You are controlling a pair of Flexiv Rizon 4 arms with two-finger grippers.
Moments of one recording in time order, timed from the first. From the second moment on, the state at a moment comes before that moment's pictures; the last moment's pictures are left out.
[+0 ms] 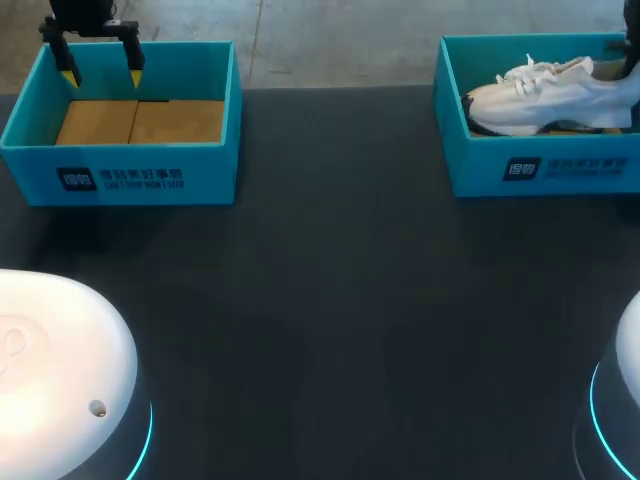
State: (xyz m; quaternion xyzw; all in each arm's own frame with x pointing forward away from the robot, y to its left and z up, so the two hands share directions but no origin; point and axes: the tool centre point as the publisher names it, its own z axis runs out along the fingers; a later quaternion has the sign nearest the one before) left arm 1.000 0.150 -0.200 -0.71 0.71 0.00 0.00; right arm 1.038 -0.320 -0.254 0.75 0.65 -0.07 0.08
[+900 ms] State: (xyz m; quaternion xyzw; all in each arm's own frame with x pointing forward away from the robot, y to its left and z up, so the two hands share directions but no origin) left arm 1.000 0.150 -0.200 -0.71 0.71 0.00 0.00; right arm 1.026 -0.277 -0.155 0.75 0.65 -0.06 0.09
